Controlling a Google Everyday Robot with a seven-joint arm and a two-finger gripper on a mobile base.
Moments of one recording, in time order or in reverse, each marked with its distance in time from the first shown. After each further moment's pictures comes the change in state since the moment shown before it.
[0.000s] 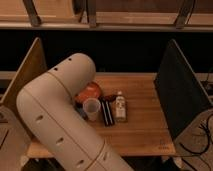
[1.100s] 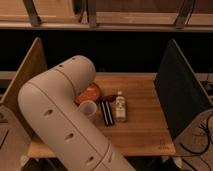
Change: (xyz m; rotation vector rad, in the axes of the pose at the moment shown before) arm -0.096 0.115 0.001 -0.198 -0.202 -0.211
